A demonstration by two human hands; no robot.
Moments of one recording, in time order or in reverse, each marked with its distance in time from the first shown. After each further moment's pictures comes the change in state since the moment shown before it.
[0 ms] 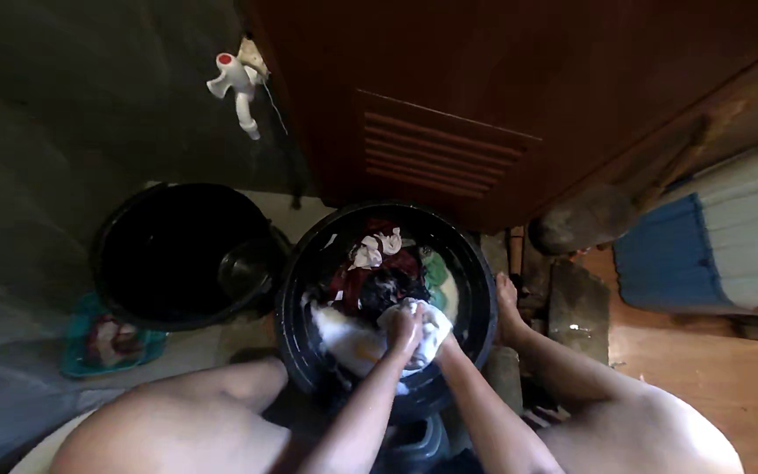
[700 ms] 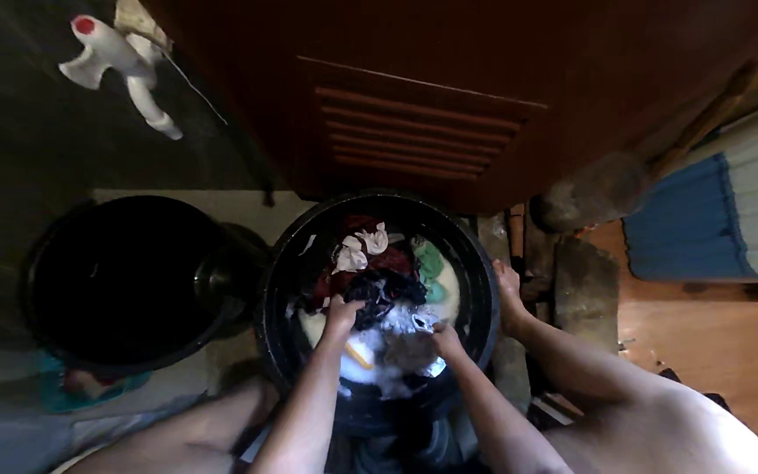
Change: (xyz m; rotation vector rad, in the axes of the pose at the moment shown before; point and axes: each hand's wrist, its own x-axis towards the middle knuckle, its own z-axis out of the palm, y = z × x) left_hand 0.066 -0.058 -0.083 -0.454 0.136 -0.167; right_hand 0.185 0.192 -0.030 -0.360 0.002 0.140
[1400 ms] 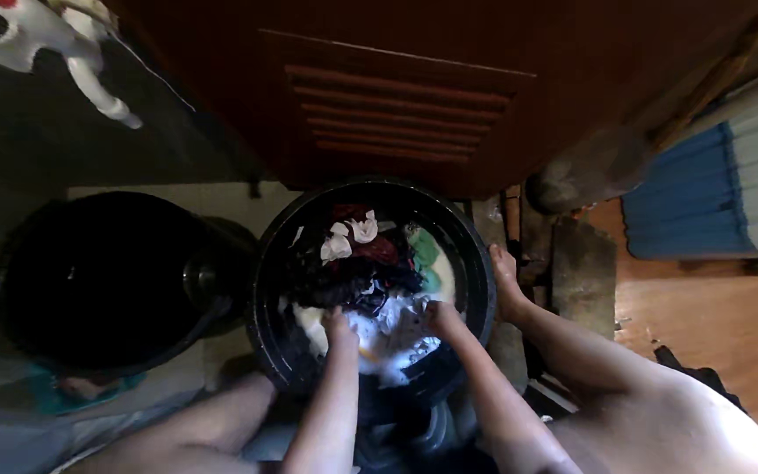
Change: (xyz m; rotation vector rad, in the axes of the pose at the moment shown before) left_hand -0.006 -0.053 0.035 -0.573 0.341 -0.336; right_hand -0.015 -0.039 -0.032 -0.382 -0.079 -0.121
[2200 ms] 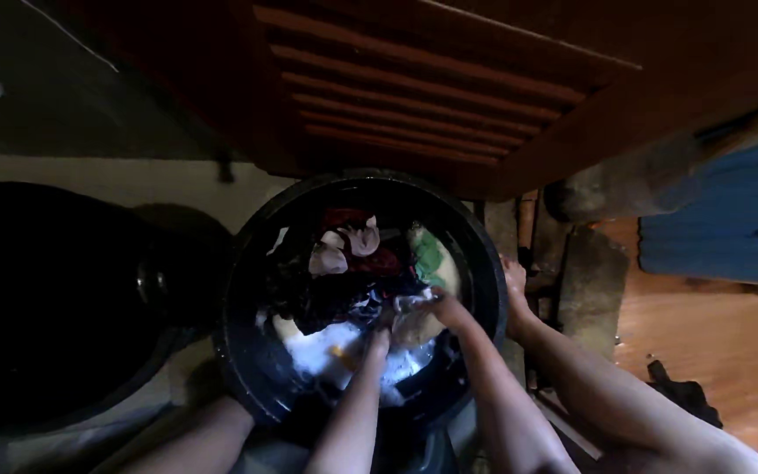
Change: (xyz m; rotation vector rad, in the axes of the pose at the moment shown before) left_hand 0.028 -0.092 0.043 0.615 -0.350 -0.115; right_hand 0.070 -0.006 -0.030 0.421 -0.026 0.053
